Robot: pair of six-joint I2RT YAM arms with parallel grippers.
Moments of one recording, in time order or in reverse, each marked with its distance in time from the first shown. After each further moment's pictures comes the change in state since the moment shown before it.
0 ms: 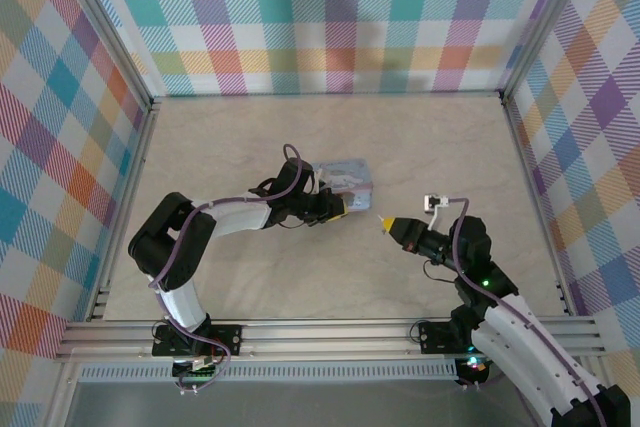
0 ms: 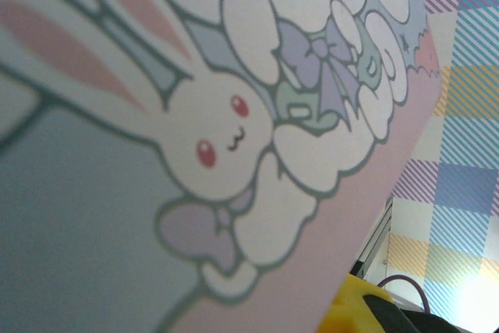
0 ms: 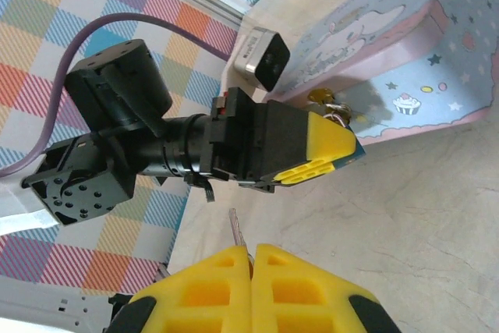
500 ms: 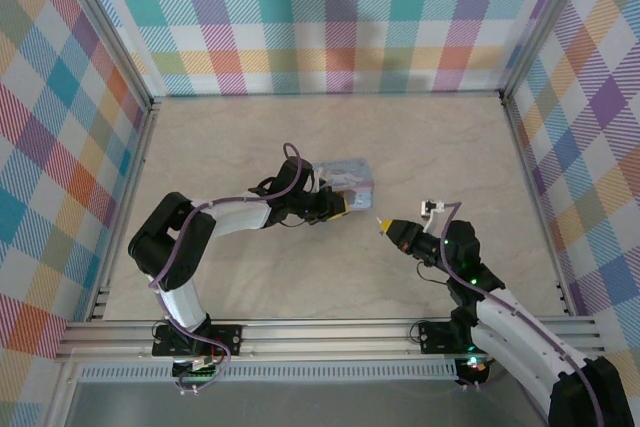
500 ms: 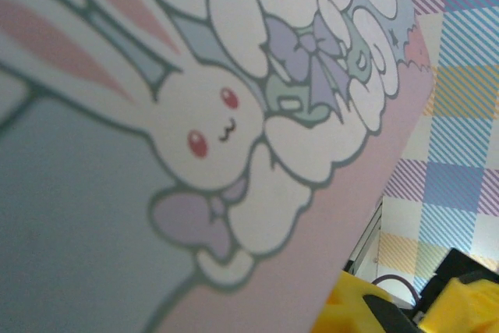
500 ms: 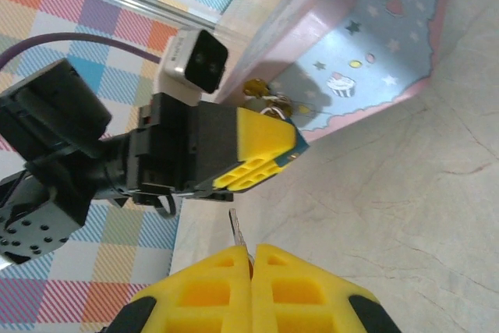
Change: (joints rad) left arm 0.002 0.000 0.006 0.019 0.019 -0.017; right arm 0.016 0.130 -0.121 0.233 0.062 0.101
